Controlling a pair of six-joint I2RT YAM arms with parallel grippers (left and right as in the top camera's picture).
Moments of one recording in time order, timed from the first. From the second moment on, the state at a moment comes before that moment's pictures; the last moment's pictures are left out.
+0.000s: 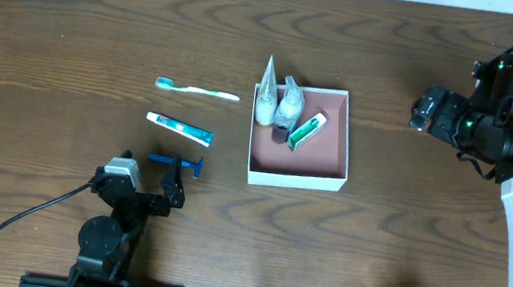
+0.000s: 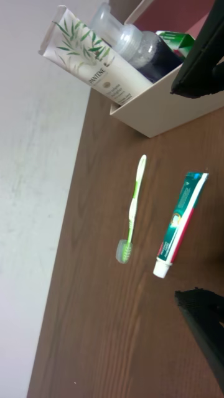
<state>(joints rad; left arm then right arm) -0.15 0.06 0.02 -0.11 -0.02 -0.29 -0.03 1.38 1.44 -1.07 -0.11 0.33</state>
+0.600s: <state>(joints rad) -0.15 0.79 0.82 -0.89 -0.09 -0.41 -0.03 1.38 1.44 -1.08 -0.11 0.33</state>
